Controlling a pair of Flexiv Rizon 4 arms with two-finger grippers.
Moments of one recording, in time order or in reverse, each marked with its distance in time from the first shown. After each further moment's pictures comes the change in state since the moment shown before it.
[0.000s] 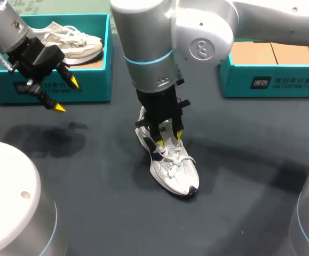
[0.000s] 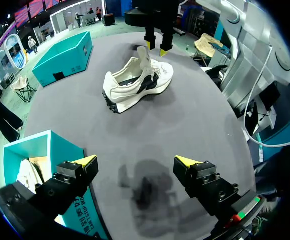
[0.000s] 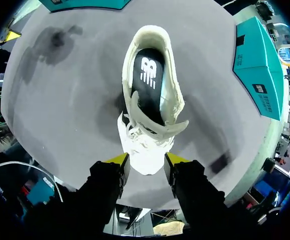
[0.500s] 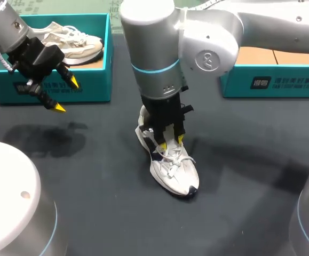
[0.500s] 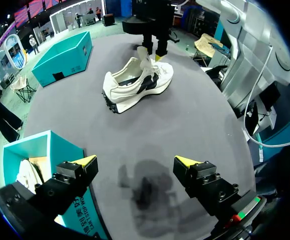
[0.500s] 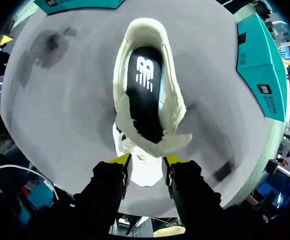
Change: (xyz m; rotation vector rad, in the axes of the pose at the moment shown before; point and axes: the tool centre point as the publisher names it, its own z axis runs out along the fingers) left arm 0.000 0.000 0.000 0.000 0.000 0.000; right arm -0.007 0.013 0.025 -0.040 0.021 -0.002
